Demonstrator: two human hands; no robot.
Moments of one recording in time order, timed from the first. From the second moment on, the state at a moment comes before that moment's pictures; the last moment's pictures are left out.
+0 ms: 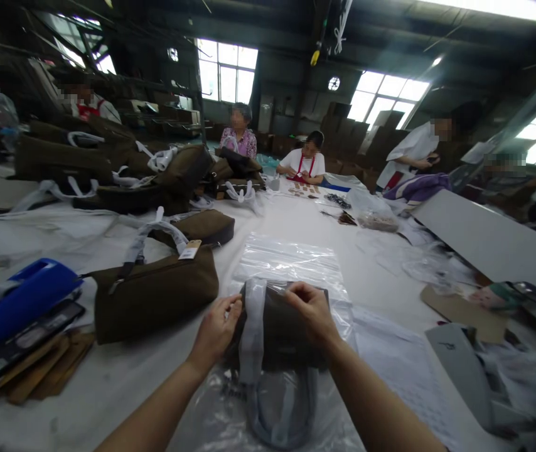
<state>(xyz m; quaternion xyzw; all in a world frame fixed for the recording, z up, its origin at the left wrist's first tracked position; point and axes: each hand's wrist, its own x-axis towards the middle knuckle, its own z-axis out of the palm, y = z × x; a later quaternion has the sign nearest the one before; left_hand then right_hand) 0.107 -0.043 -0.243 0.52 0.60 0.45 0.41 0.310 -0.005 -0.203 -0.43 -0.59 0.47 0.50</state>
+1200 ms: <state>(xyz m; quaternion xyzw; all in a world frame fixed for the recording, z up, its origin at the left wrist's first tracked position) 0.117 -0.014 -0.278 0.76 0.60 0.24 -0.03 0.258 0.079 -0.223 -0.60 -0.41 0.66 0.19</state>
